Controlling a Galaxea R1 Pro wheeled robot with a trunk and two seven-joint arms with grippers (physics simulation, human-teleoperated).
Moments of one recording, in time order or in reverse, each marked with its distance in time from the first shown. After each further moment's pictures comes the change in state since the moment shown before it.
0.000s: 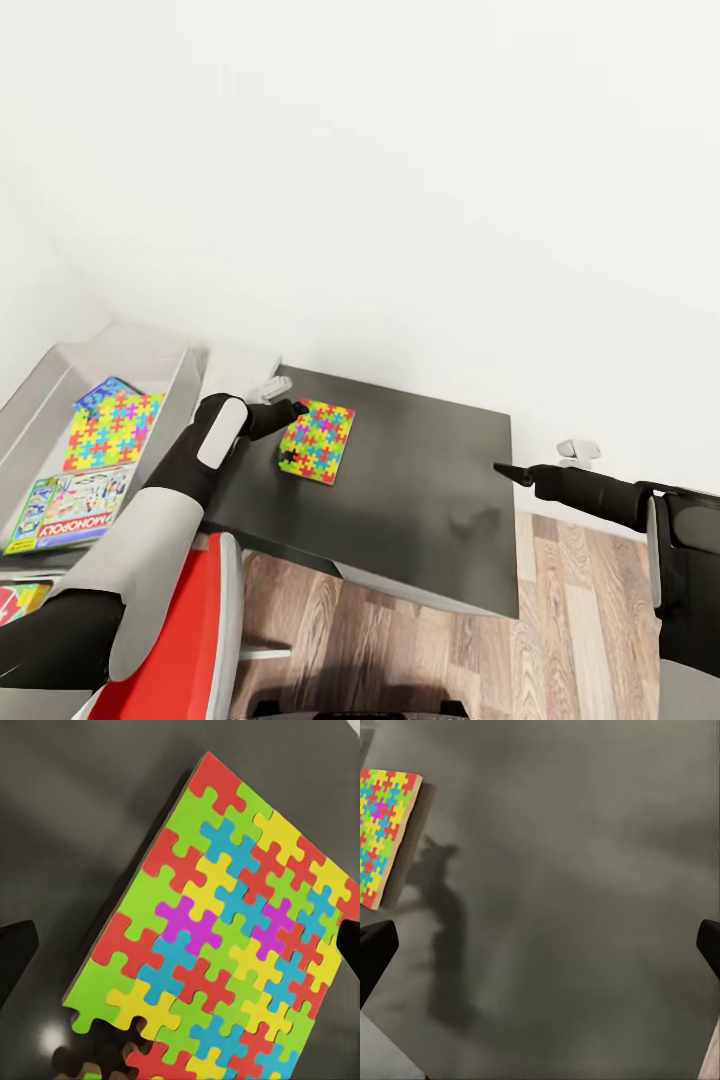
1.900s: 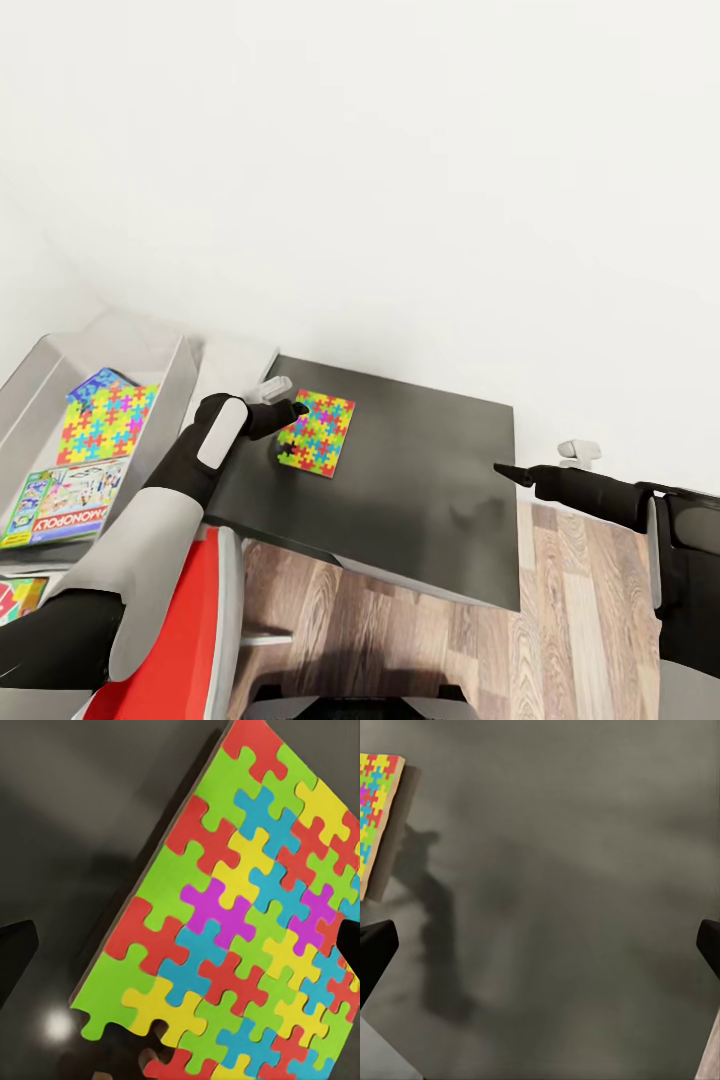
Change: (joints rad) left arm 0.000 0.000 -0.001 0.000 0.000 0.000 0.000; right arm 0.001 0.002 -0.003 0.000 0.000 0.000 0.000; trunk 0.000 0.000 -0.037
